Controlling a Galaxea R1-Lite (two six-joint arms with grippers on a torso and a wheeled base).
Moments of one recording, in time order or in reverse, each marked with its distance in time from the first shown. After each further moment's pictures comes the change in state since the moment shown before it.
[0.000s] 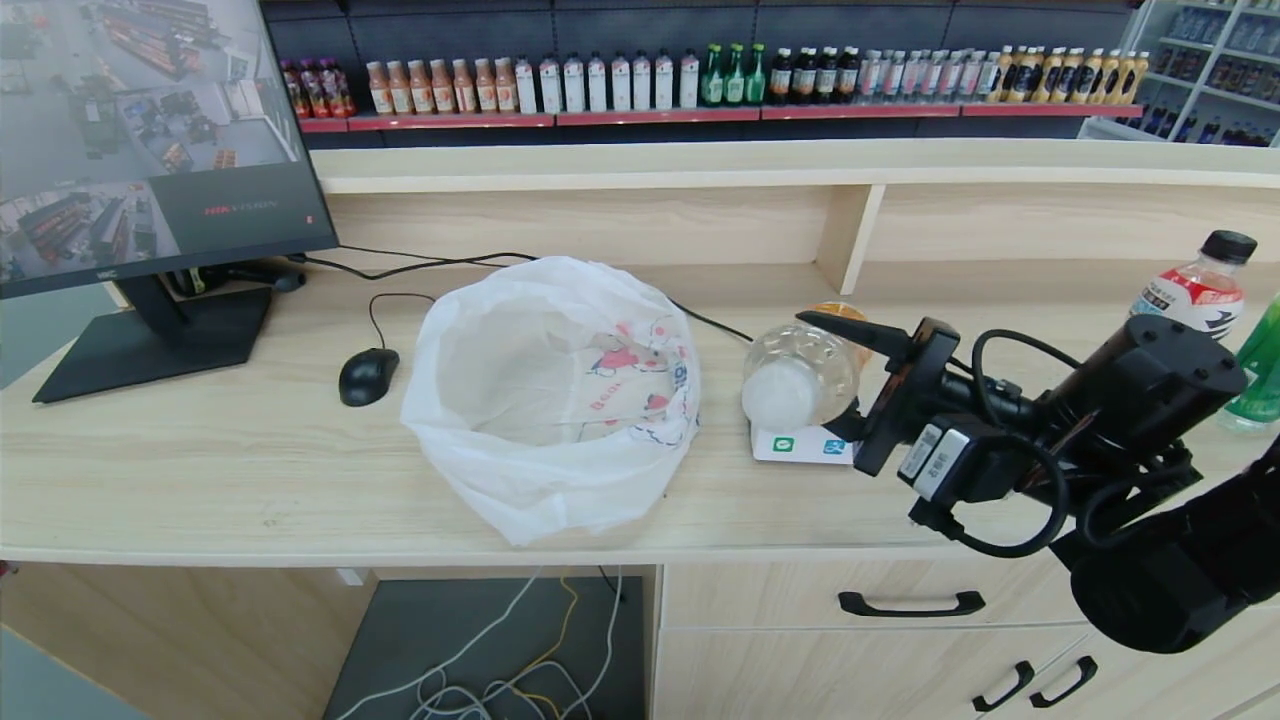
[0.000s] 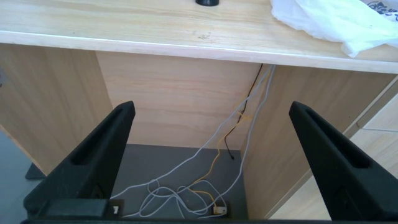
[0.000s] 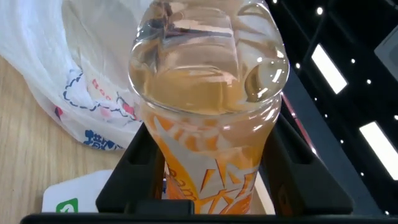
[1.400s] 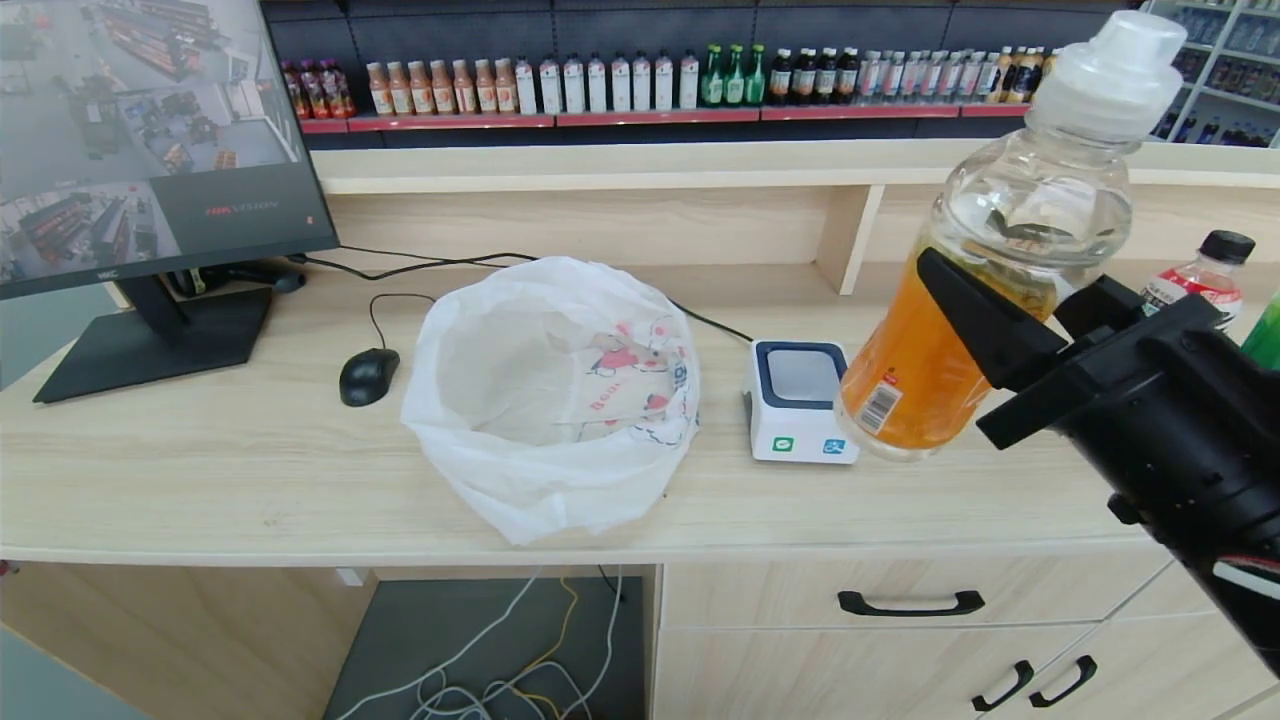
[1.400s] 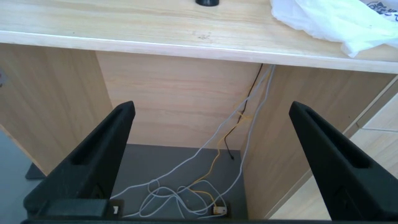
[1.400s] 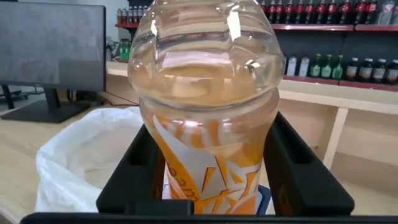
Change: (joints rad) left arm 0.000 0.000 0.000 0.000 0.000 0.000; right arm 0.313 -0.401 0.244 -0.003 -0.866 0.938
